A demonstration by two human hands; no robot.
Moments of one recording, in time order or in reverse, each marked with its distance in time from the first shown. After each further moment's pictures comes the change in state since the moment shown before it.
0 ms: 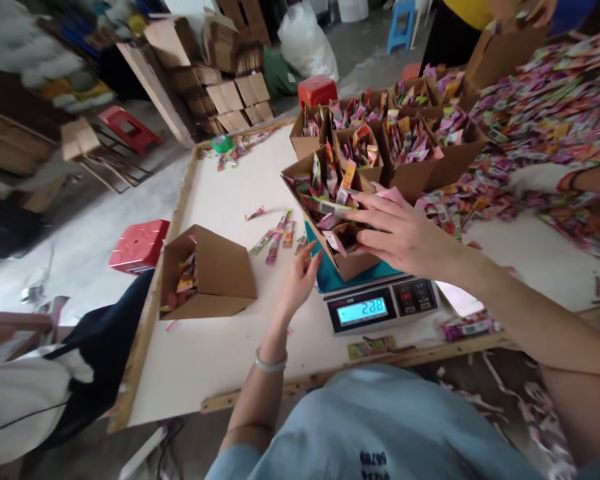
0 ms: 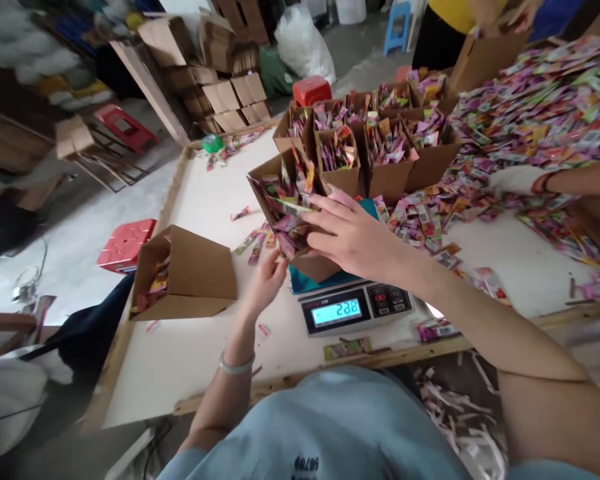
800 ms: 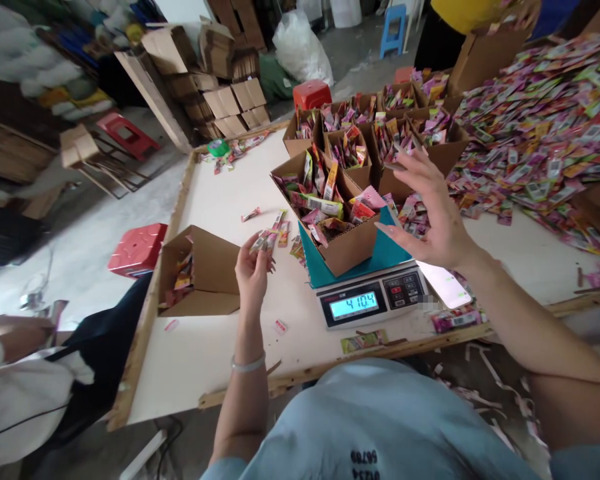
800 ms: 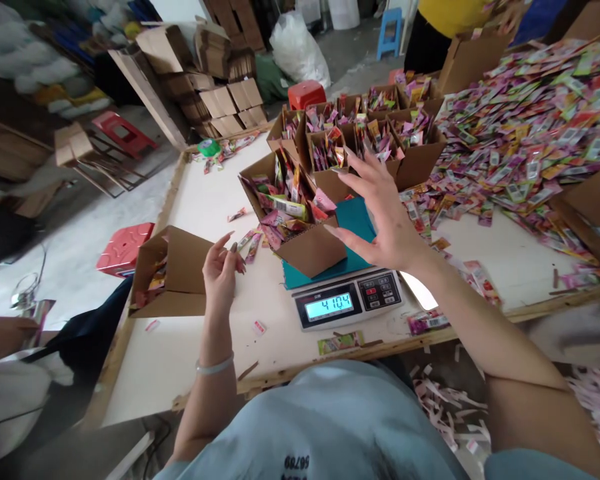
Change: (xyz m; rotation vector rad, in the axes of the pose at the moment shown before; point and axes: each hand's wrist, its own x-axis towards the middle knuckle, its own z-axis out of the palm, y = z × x) left_hand 0.009 0.014 -0.055 -0.030 0.285 0.216; right_hand -0.043 0.021 -0.018 0.051 0.303 0.270
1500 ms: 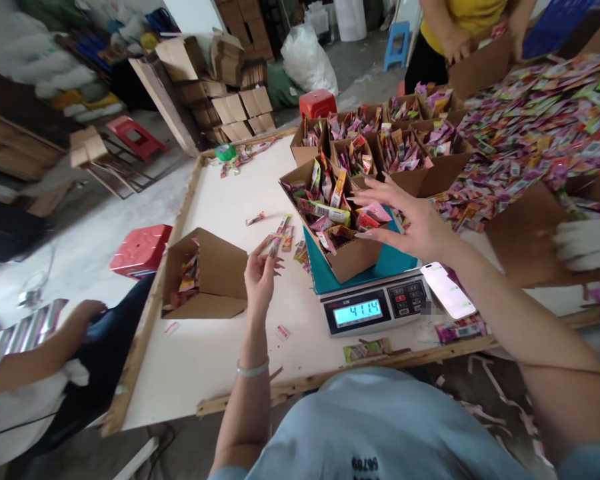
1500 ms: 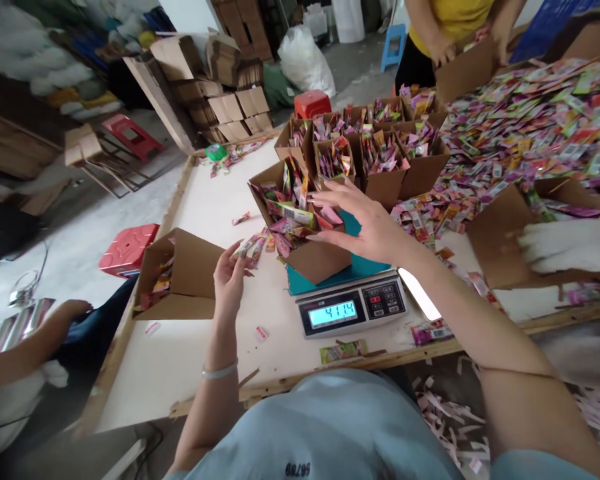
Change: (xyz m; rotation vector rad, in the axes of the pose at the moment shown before) left_hand 0.001 -0.023 -0.007 0.012 0.024 -0.054; right_hand 0.030 -0.007 0.015 0.201 -0.183 0.003
